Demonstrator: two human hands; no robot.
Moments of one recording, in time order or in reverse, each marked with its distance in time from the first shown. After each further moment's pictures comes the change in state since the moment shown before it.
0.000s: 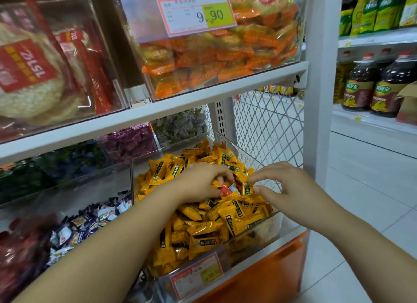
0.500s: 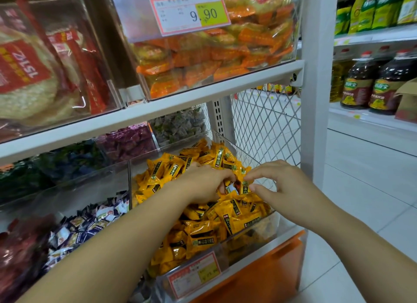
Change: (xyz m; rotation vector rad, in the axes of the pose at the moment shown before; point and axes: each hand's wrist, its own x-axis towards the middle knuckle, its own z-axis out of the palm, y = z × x) left_hand 0.010 0.011 0.003 0.207 -0.158 -0.032; right_hand 0.001 -0.002 0.002 -0.005 0.008 -0.011
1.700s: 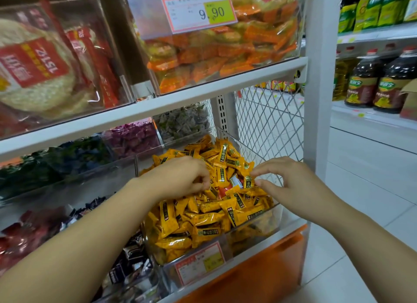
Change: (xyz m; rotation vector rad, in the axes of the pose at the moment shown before) left_hand -0.054 -0.027 -0.016 0.004 0.124 0.073; right_hand -0.005 0.001 -0.002 0.016 0.015 0.004
